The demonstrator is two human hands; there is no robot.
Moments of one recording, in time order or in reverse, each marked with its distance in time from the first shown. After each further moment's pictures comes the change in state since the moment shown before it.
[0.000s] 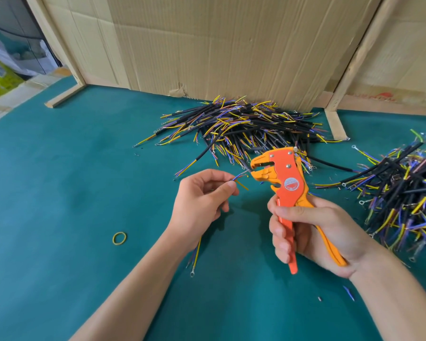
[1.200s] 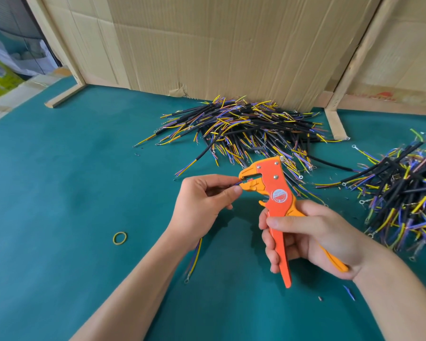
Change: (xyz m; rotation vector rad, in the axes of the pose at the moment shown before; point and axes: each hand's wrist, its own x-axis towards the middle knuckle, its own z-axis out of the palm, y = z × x) left_hand -0.001 0.001 -0.002 0.133 -0.031 0.067; right_hand -0.001 0.002 -0.001 -0.146 -0.036 0.085
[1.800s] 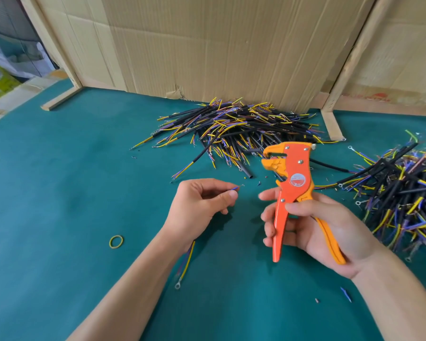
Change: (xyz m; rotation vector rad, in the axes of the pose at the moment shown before) left_hand 0.003 -0.003 -0.004 -0.024 -0.044 -0.071; right_hand 0.000 0.001 -0.012 0.190 0.057 -0.178
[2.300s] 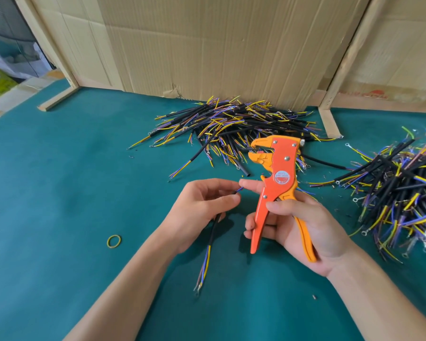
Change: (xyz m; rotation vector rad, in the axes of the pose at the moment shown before) left_hand -0.001 0.000 0.000 -0.100 -0.212 -0.078; right_hand 0.012 0.015 0.018 0.035 -0.005 -0.088
